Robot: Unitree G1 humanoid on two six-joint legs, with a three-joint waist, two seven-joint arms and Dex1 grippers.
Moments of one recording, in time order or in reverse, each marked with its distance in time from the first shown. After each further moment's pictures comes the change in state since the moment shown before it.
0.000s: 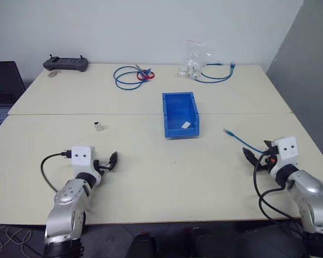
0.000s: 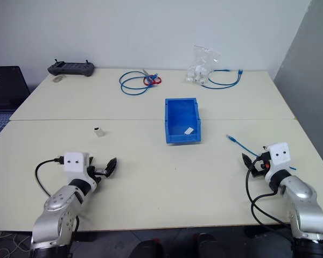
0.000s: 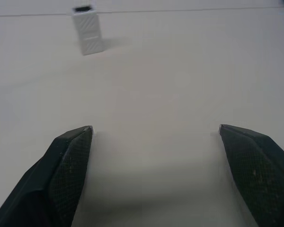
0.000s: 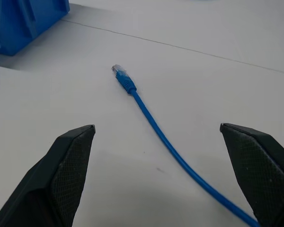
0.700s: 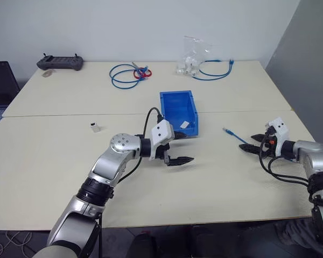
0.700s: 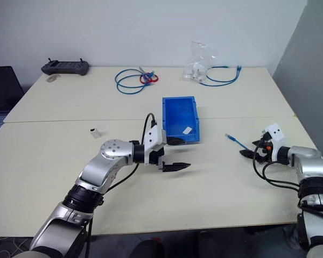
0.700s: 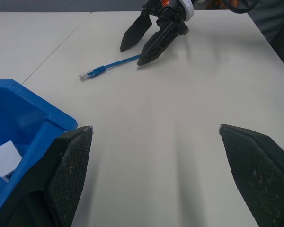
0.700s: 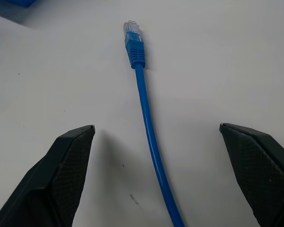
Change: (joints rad) left arm -0.491 0.017 -0.506 0.198 0.046 -0.151 -0.640; right arm -0.567 -0.182 0.241 0.900 -0.106 -0.159 0.549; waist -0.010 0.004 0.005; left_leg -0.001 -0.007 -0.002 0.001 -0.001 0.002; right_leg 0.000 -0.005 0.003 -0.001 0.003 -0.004
